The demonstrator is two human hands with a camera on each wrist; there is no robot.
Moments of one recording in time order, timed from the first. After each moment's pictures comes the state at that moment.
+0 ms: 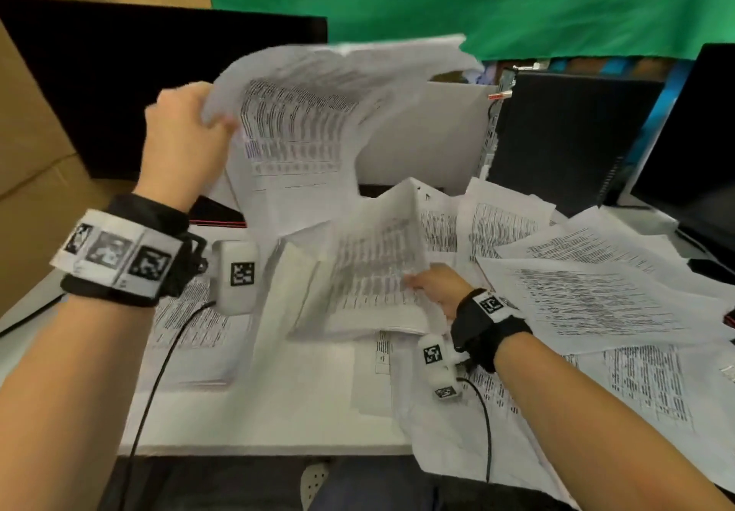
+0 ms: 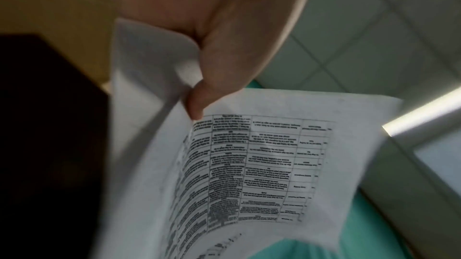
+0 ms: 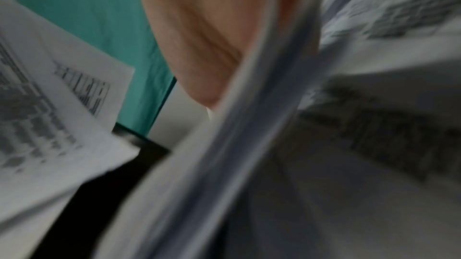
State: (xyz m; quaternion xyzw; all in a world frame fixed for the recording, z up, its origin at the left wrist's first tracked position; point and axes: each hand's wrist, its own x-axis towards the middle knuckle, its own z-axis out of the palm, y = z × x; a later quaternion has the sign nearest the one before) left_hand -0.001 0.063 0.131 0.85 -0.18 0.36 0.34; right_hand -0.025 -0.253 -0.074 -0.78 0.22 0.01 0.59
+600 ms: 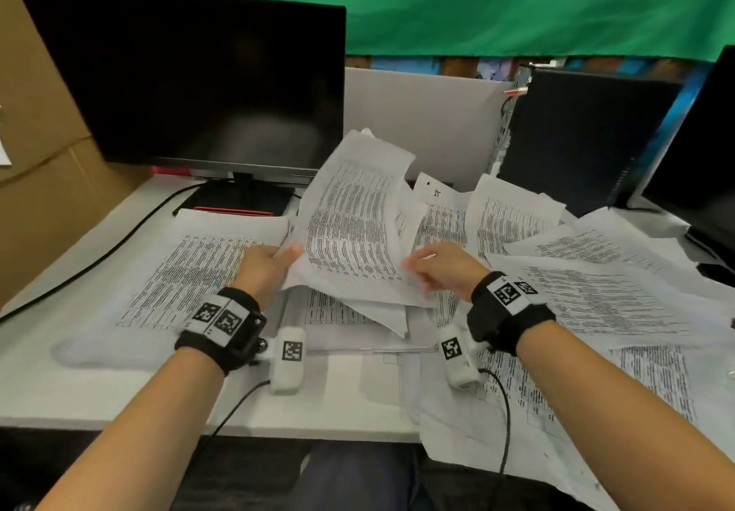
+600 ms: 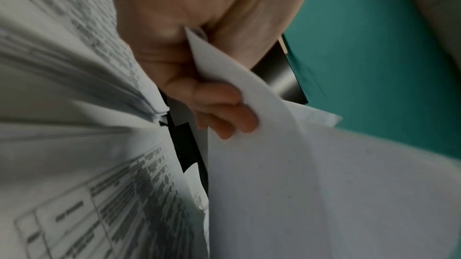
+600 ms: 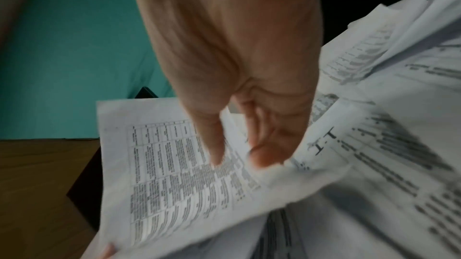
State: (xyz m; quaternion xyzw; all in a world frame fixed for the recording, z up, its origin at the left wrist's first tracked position) left_hand -0.005 0.036 -0.026 0.78 0.02 -0.07 0.62; right_hand -0.048 -0.235 -0.025 -0.84 0.14 0.02 0.53
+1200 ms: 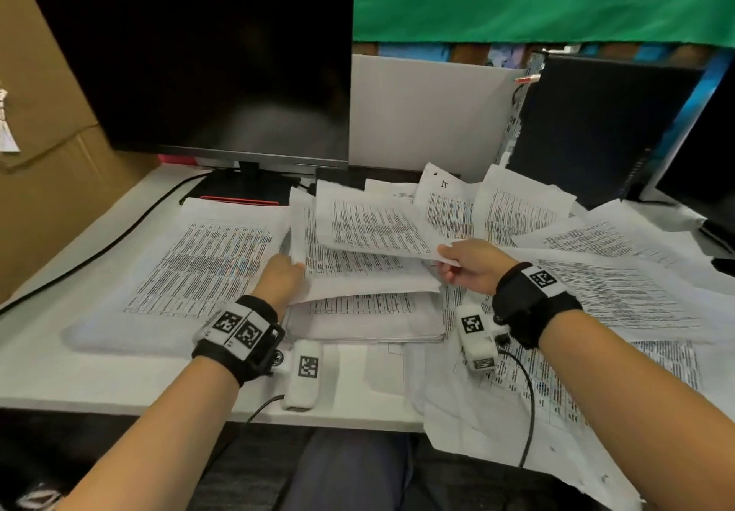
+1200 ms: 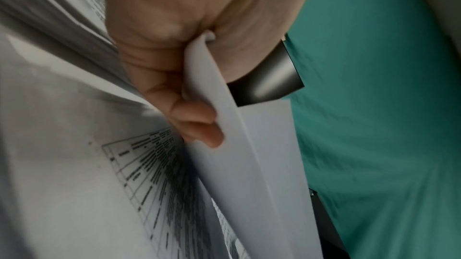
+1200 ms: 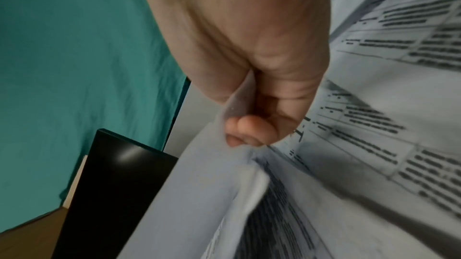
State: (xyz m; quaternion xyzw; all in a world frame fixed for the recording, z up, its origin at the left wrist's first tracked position) left_hand -0.021 0.020 -0.039 0.83 0.06 -0.10 0.54; right_hand -0.053 -0.252 -0.023 -0.65 0.25 0.05 0.71
